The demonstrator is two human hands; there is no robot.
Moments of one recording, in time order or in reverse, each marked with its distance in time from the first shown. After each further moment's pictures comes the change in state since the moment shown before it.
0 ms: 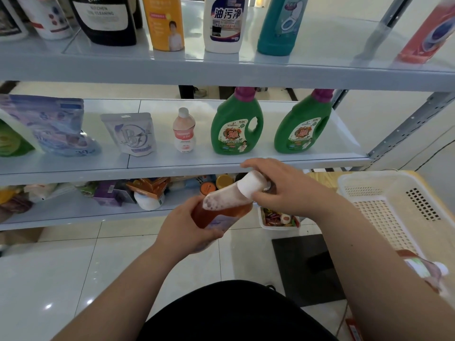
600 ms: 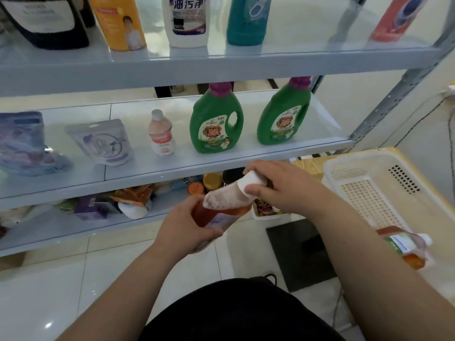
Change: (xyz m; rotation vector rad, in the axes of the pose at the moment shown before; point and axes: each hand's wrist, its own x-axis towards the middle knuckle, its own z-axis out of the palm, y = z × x) left_hand 0.031 0.014 0.011 0.028 -0.103 0.060; right_hand -0.007 0.026 0.002 -0.163 0.119 0.035
